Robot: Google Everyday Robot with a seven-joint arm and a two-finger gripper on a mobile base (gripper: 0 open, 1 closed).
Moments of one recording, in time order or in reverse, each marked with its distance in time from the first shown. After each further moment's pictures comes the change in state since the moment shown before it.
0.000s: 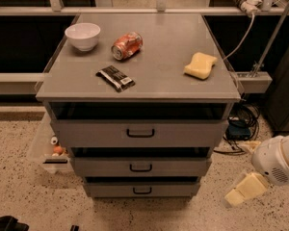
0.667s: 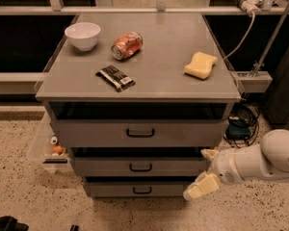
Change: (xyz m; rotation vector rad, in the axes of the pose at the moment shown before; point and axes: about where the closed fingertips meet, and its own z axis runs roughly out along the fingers) arm -0.009 -0.018 0.134 -0.134 -0.199 0.028
